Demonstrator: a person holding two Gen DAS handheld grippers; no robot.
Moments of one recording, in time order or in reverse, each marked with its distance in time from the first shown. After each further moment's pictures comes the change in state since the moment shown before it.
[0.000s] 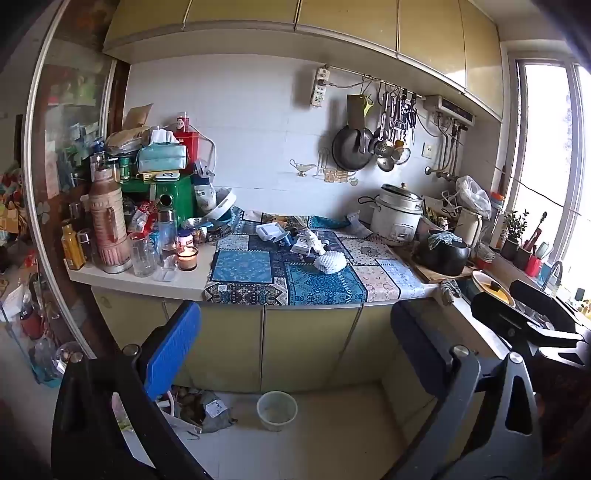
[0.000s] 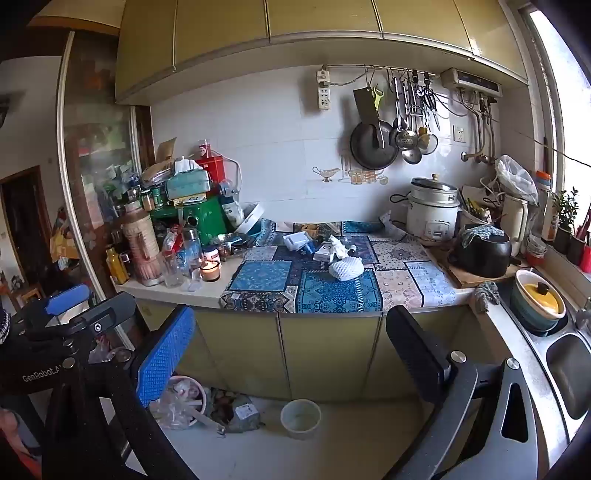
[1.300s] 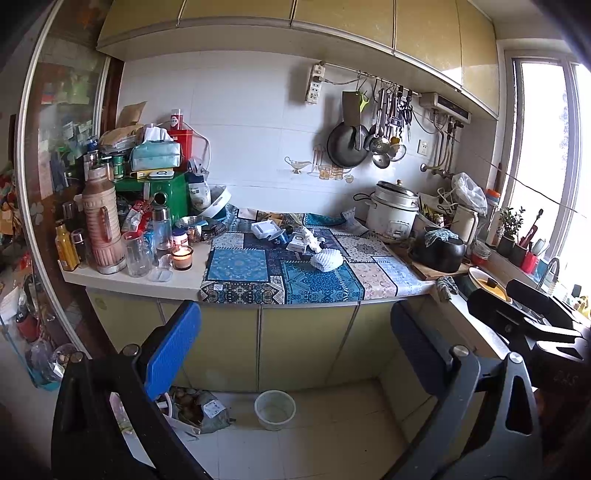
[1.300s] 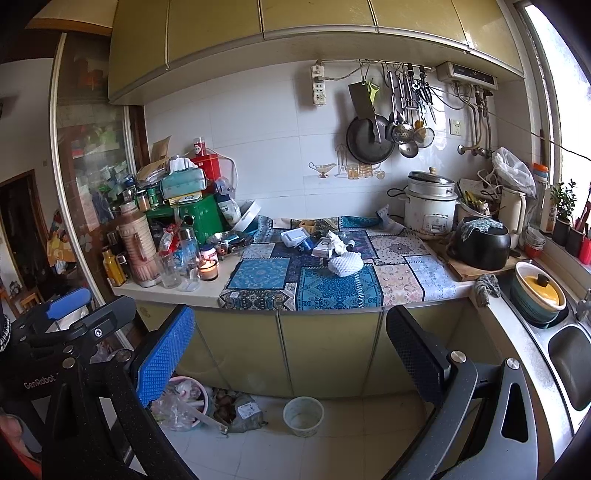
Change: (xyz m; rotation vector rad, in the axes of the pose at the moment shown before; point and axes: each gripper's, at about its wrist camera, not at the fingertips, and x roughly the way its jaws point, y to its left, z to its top) left arm 0.007 0.006 0.006 0.021 0.011 -0.014; right arm 0.006 0.003 0.000 0.032 0.013 -0.002
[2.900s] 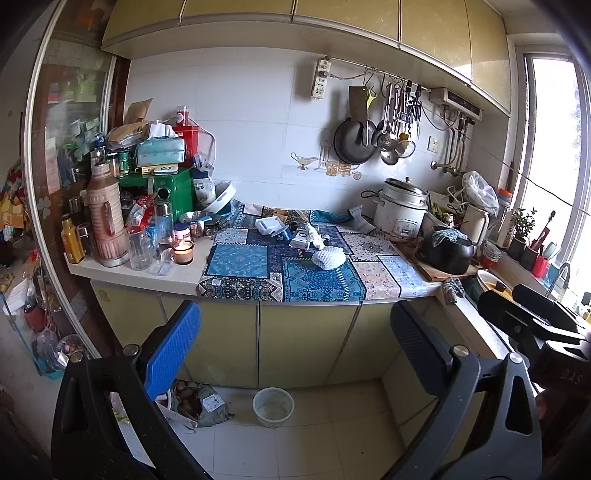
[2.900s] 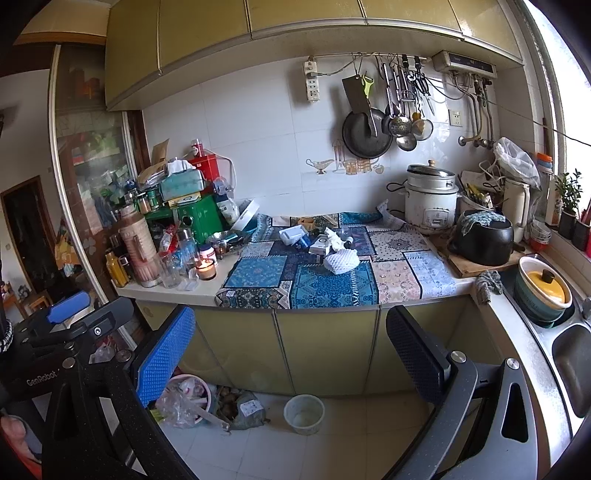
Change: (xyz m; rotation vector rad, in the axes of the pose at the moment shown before) left arm 0.017 -0.031 0.002 -0.020 0.018 0.065; right arm 0.008 -0.032 0.005 0.013 0.020 0.038
